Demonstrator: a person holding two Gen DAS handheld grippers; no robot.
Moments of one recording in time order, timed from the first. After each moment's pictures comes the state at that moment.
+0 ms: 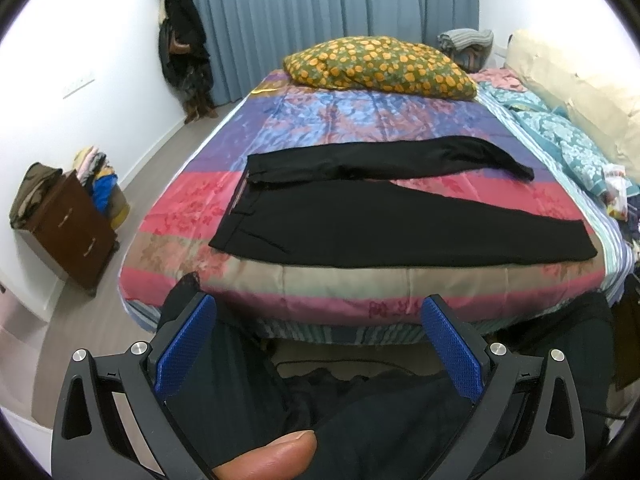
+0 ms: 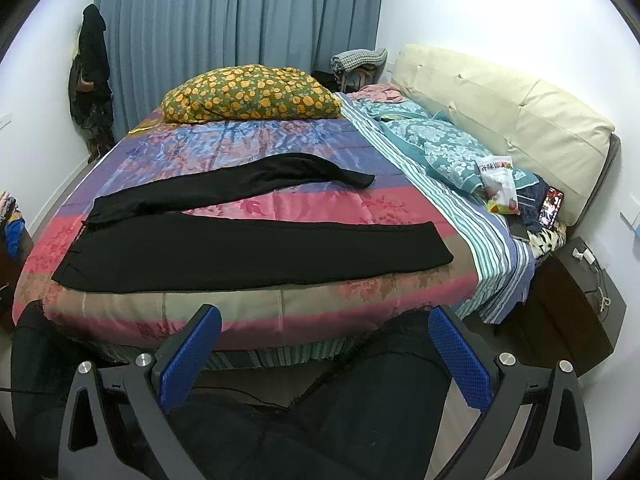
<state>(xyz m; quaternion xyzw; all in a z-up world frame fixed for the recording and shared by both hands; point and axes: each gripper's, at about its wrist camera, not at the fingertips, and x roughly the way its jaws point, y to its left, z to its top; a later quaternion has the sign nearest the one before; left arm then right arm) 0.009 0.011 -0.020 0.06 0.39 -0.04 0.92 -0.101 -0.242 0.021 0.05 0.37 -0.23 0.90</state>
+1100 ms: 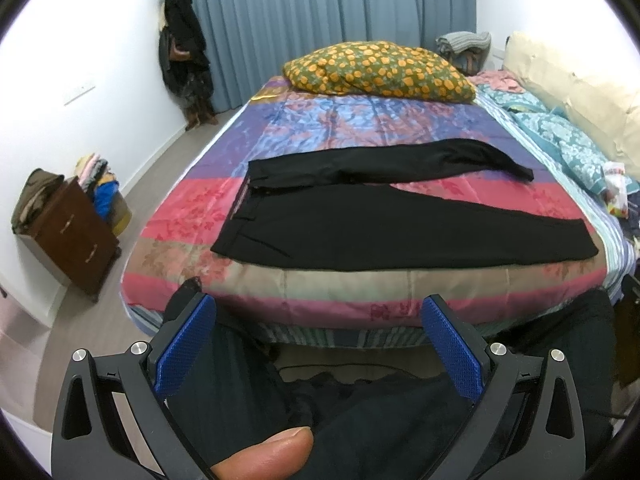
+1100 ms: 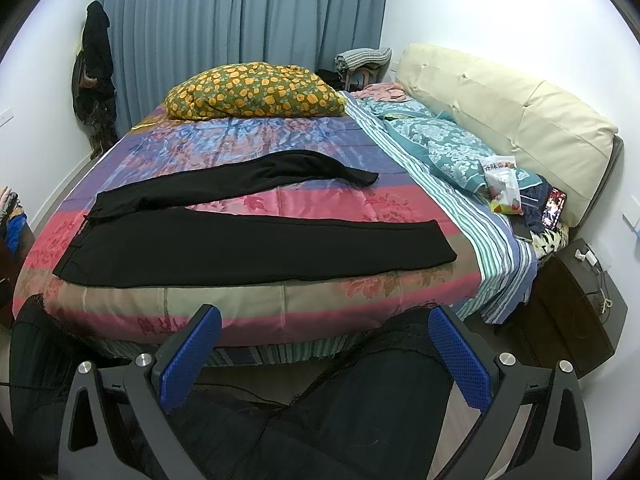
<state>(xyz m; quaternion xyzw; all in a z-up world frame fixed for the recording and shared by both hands) 0.004 0.009 -0.020 0.07 0.38 -0.04 0.92 -0.101 -0.237 0.018 0.04 0.37 -0.22 0.90</state>
